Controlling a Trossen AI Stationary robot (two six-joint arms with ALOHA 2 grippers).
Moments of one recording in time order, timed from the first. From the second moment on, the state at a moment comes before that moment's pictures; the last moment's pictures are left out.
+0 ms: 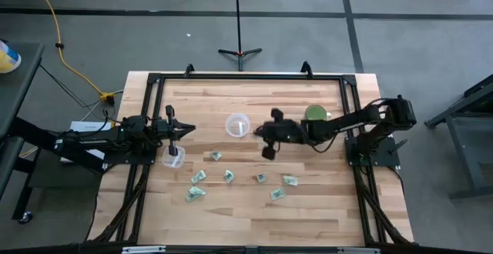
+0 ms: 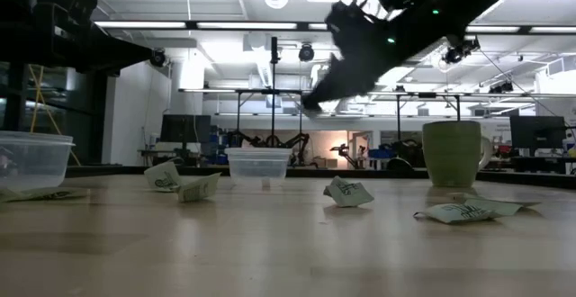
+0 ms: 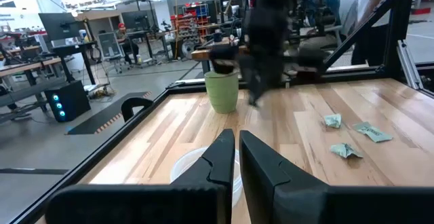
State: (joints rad) left arm 0.08 0.02 0.02 0.02 -0.10 0.15; right arm 0.00 1.61 0.79 0.34 0.26 0.02
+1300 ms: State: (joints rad) left arm 0.08 0.02 0.02 0.01 -0.10 0.15; right arm -0.12 1.94 1.22 0.24 -0.13 -0.09
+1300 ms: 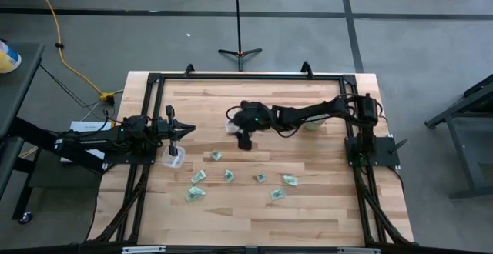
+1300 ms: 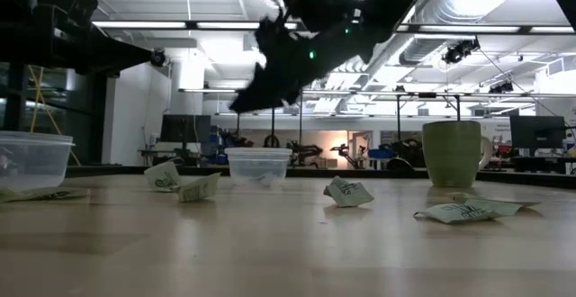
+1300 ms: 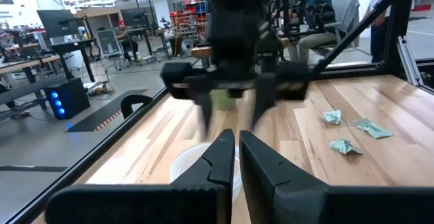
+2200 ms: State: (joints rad) left arm 0.08 0.02 0.02 0.01 -0.10 0.15; right arm -0.01 2.25 1.38 0.50 -0.19 -0.14
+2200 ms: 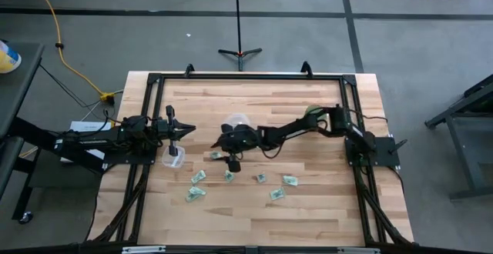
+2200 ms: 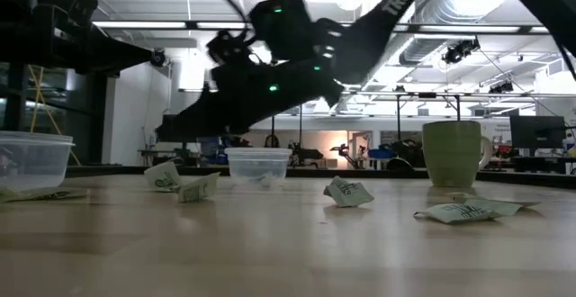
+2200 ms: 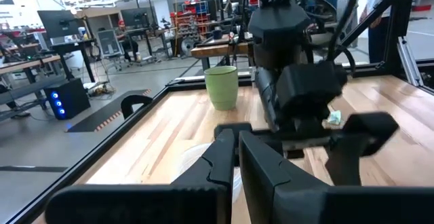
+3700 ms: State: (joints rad) left arm 0.08 0.02 0.02 0.01 -0.10 0.15; right arm -0.05 2.25 1.65 -0.05 -0.14 -0.16
